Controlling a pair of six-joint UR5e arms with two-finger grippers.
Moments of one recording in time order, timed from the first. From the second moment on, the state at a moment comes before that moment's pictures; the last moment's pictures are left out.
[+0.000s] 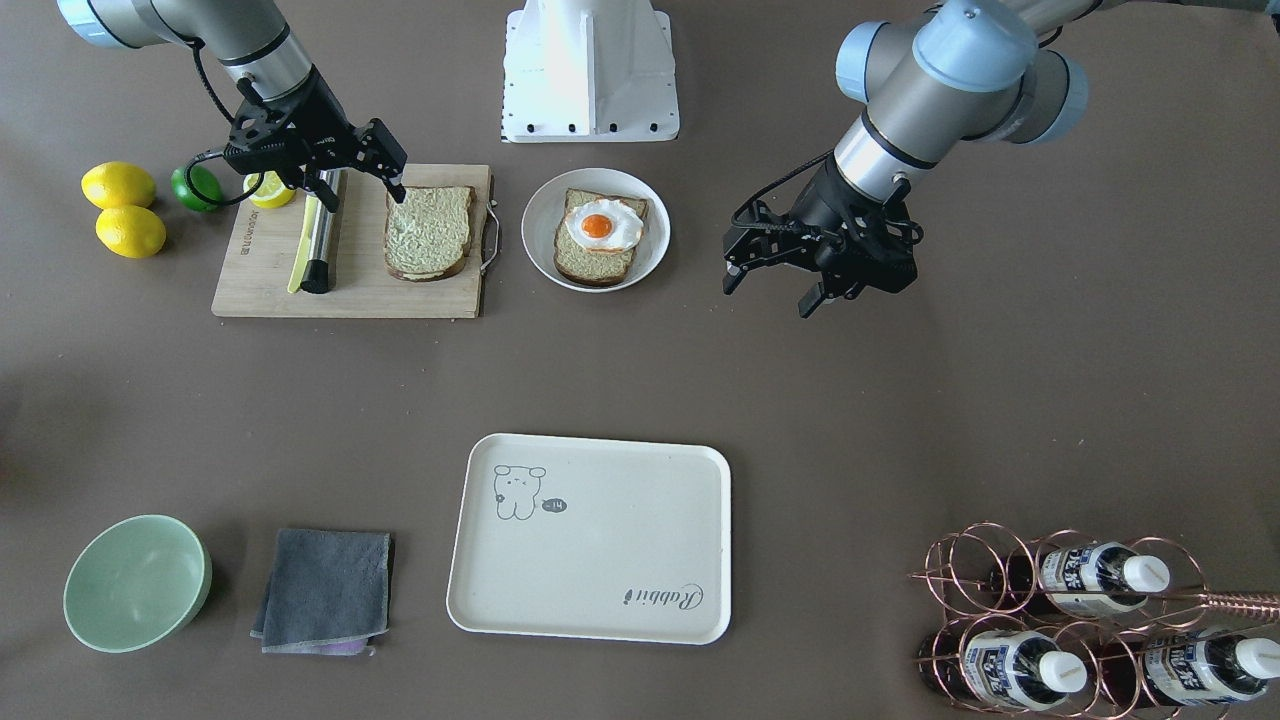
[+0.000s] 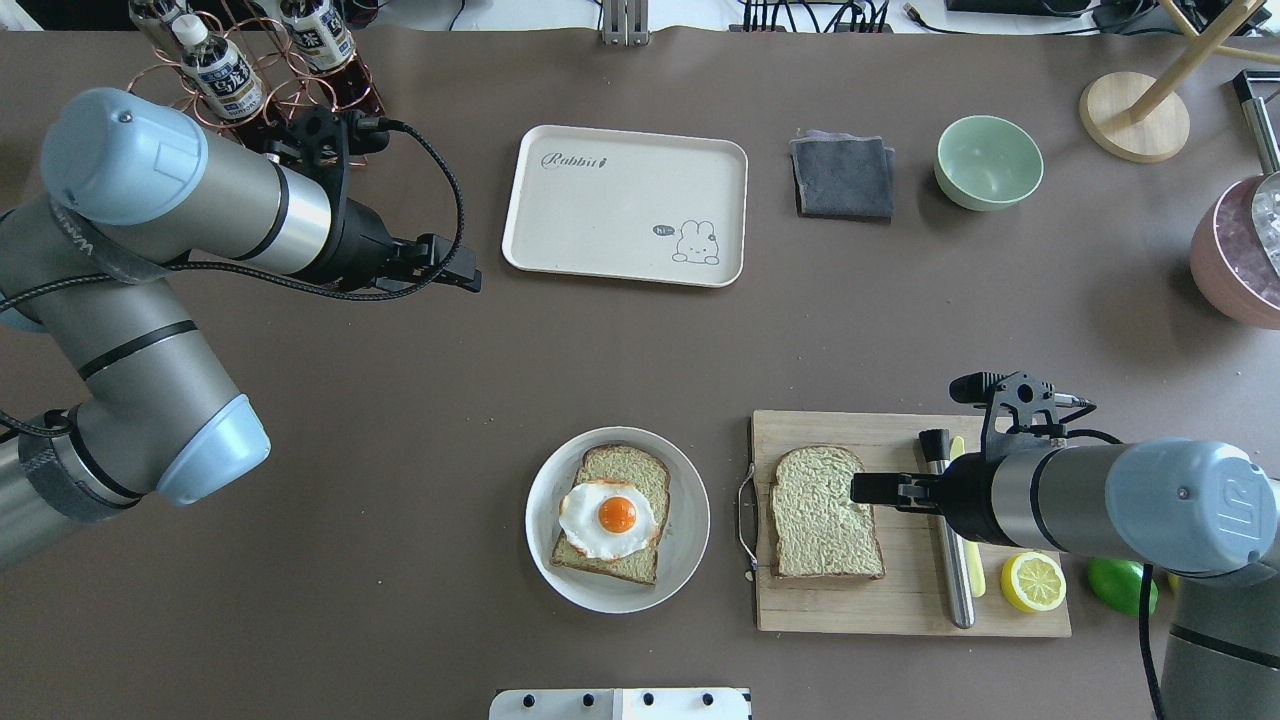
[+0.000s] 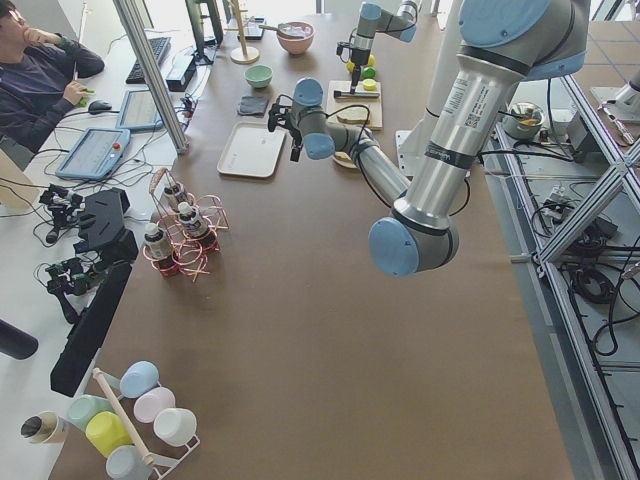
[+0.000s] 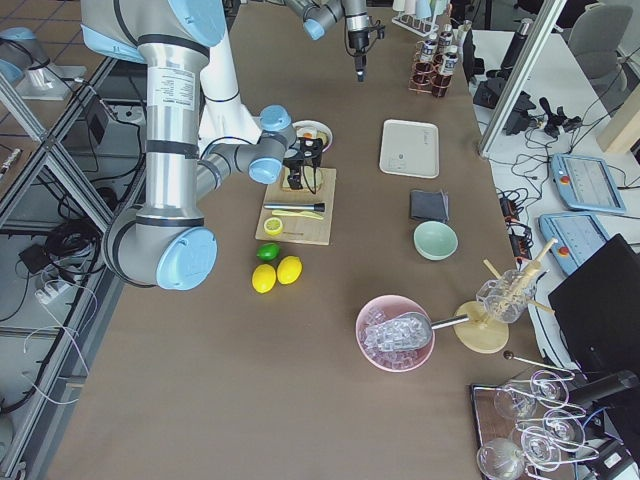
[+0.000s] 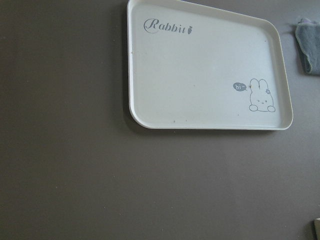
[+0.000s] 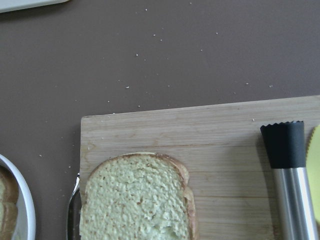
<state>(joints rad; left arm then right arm) -0.75 -2.00 -1.81 -2.04 -2.04 -1.12 0.36 -1.65 2.10 -0.97 1.68 1.46</state>
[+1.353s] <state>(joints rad) -0.72 -2.00 -1.81 -2.04 -2.00 -1.13 0.19 -1.70 2.07 -0.91 1.51 1.56</state>
